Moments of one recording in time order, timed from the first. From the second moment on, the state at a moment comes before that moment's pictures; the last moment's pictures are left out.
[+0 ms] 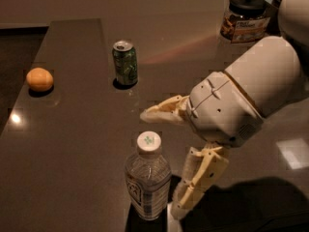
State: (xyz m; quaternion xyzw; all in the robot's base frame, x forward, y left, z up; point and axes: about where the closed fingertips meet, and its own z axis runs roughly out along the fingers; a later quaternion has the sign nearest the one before) arm 0.307 -0.015 0.942 -0.72 0.56 0.33 0.25
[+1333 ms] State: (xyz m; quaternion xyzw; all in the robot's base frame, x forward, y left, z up) arm 0.335 -0.032 0.973 -0.72 0.61 0.24 0.24
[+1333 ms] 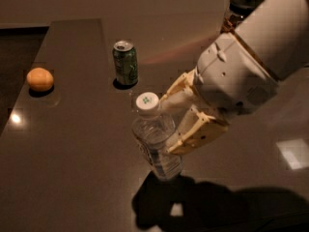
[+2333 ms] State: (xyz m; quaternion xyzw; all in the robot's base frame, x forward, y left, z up) arm 0.430 -0.094 0.971 -0.70 0.70 0.03 0.13
